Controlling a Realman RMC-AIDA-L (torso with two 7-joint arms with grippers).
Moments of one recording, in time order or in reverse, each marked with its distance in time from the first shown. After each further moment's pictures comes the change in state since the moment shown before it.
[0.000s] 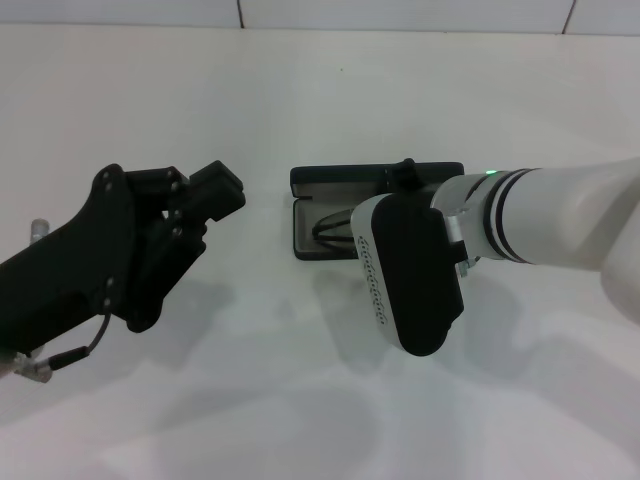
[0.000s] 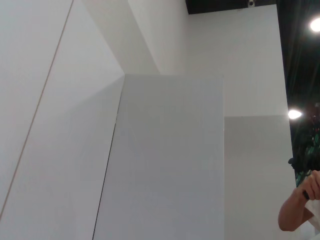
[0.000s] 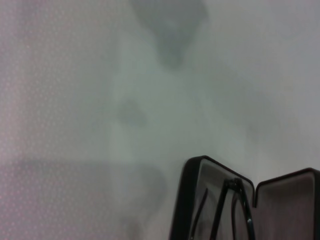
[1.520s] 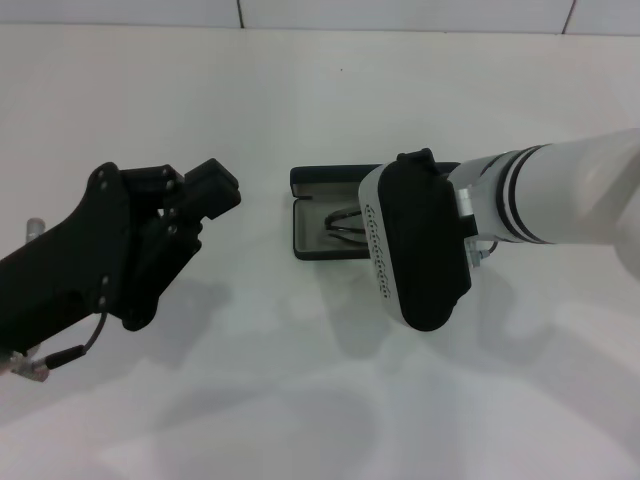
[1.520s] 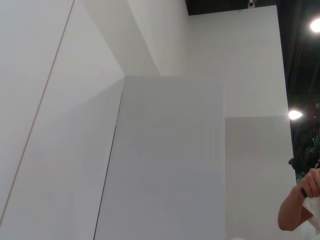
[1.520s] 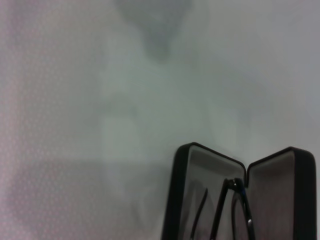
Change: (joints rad) left arm 0.002 0.003 0.000 0.001 -0.005 0.003 -0.002; right arm 0.010 0.000 0.067 -0.072 0.031 -0.149 0.013
